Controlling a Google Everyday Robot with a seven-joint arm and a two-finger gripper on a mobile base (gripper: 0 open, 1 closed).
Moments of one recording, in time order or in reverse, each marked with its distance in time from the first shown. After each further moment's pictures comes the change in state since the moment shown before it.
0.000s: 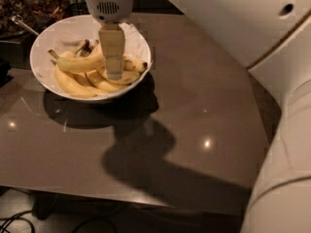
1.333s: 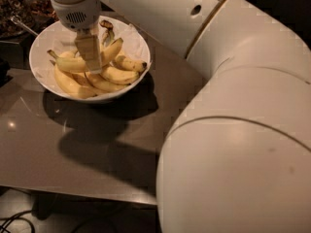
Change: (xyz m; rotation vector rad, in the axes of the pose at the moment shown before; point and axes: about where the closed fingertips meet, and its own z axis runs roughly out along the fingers) arm -0.061 -0.028 0.043 0.000 0.072 -0.126
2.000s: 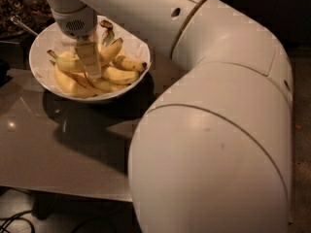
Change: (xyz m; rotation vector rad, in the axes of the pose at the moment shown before) arm -0.008 -0.006 0.027 -0.045 0.031 -0.014
